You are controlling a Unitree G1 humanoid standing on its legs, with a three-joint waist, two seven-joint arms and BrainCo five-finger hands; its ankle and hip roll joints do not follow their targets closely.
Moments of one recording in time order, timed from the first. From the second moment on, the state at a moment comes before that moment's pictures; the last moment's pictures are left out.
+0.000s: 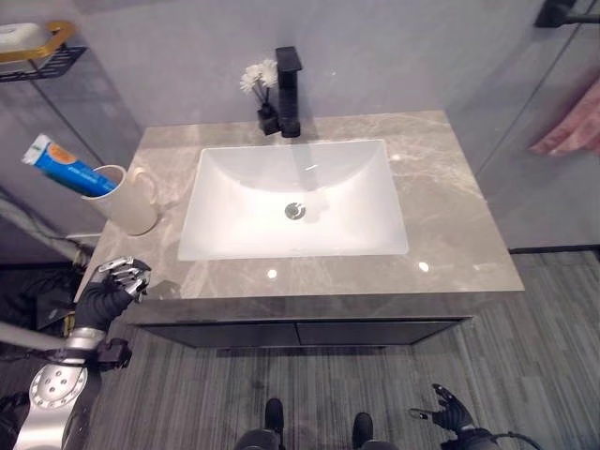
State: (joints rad) left arm 0.19 0.68 0.14 0.03 -0.57 -0.29 -0.09; right arm 0.16 -0.41 0.17 0.88 0.03 -0.15 -0.09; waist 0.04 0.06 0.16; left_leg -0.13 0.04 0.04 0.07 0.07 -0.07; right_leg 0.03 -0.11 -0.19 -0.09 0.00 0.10
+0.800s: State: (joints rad) left arm 0.21 0.78 0.20 0.07 -0.58 -0.31 -0.06; right arm 0.14 -0.39 0.11 0.86 0.04 -0.15 -0.13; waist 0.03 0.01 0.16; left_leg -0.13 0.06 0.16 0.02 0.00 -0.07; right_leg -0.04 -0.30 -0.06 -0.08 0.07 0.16
